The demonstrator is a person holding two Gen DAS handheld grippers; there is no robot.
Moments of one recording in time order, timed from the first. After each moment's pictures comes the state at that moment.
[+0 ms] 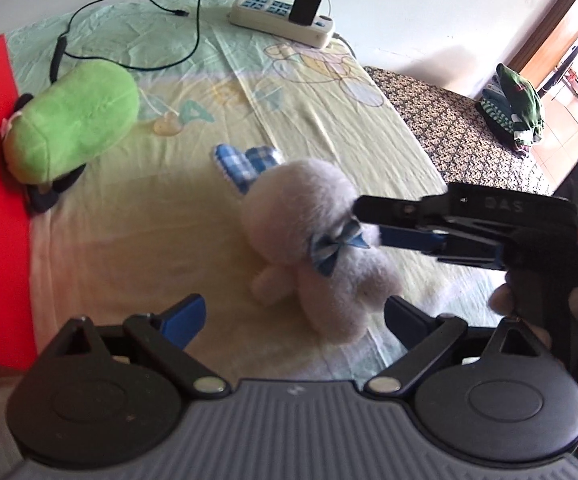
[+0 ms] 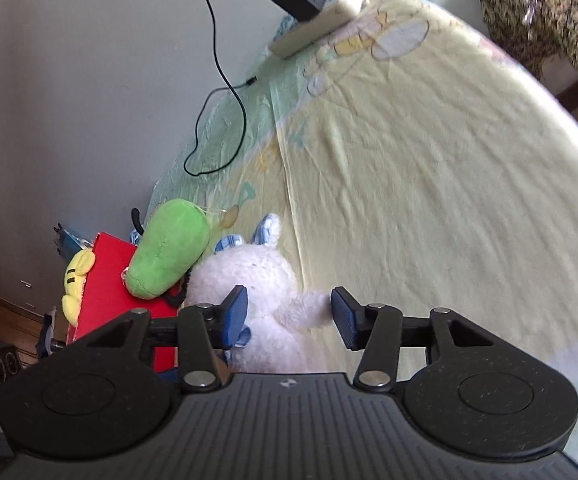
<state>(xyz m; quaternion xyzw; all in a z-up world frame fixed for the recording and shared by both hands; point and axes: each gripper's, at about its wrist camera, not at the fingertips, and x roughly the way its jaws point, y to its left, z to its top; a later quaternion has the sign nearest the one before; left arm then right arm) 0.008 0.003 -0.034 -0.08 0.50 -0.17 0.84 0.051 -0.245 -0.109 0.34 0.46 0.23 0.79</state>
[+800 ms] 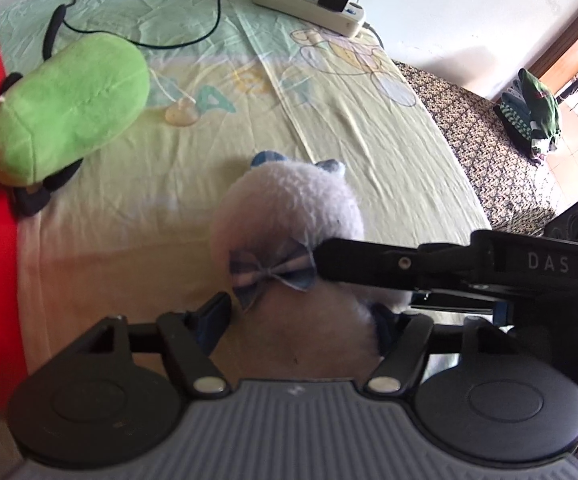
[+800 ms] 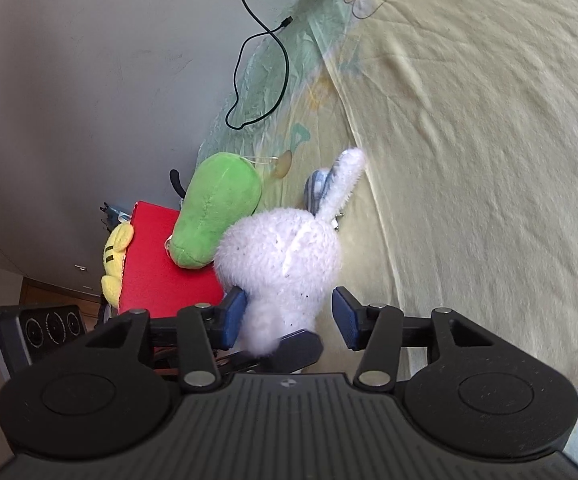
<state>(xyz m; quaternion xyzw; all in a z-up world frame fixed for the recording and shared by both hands) 0.042 0.012 -0.056 -0.09 0.53 -0.15 0.83 0.063 -0.199 -0.120 0.38 0.49 0.31 0.72</state>
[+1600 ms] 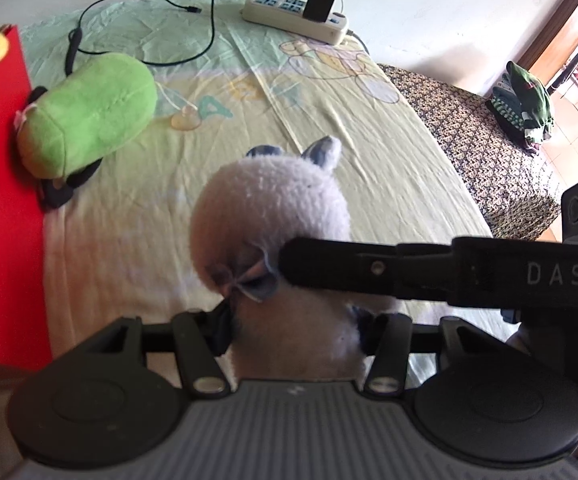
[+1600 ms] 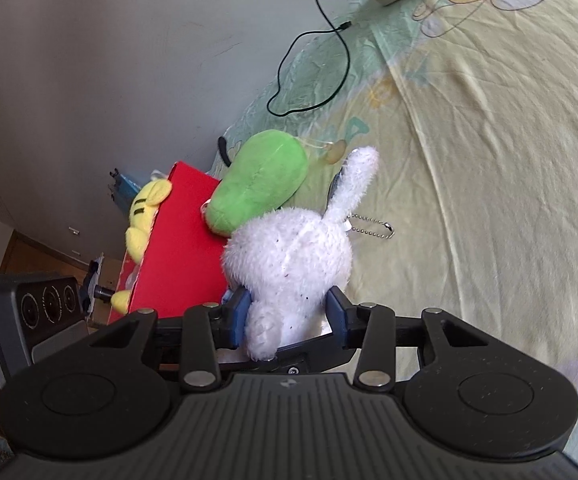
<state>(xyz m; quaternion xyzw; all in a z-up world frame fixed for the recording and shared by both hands) 0.001 0.015 -0.037 -0.07 0.50 -0.15 0.85 0.029 -0.183 -0.090 0.31 0.46 0.34 0.76</state>
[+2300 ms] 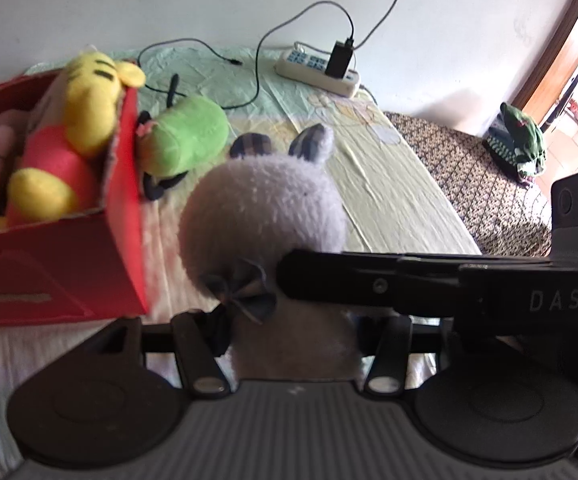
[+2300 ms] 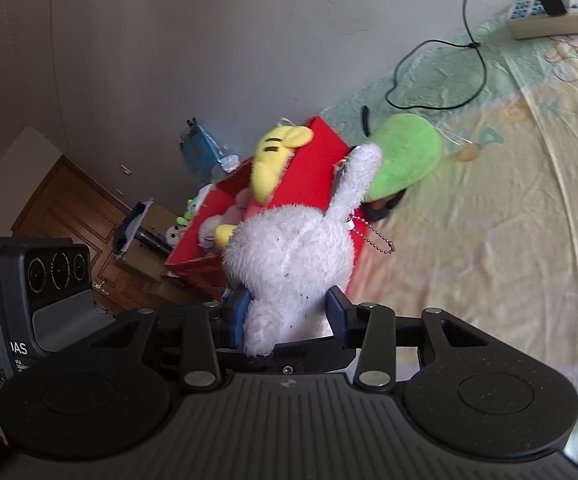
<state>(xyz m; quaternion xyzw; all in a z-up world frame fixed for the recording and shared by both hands) -0.084 0.077 0.015 -0.08 0.44 -0.13 0.89 -0.028 -0.130 -0.035 0.24 0.39 0.45 0.77</state>
